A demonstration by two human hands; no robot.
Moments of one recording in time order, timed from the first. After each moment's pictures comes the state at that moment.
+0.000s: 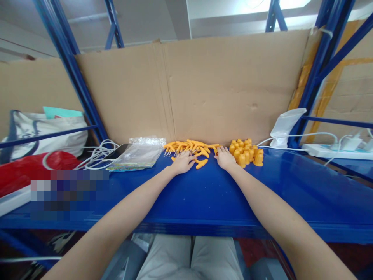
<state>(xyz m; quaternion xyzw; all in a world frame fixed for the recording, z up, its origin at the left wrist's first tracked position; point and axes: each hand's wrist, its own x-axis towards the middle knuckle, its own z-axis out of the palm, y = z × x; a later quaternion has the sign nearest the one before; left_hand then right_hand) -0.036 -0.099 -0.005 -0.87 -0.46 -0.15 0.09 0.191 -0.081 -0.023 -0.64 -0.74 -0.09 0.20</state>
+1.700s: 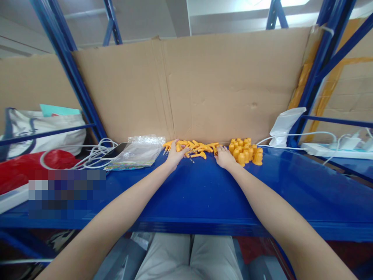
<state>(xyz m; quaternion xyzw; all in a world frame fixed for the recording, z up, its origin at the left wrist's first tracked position) -0.028 -0.096 0.006 -0.54 -0.46 -0.61 -0.34 0.193 -0.083 -0.022 -0.63 -0.75 -0.11 0.17</state>
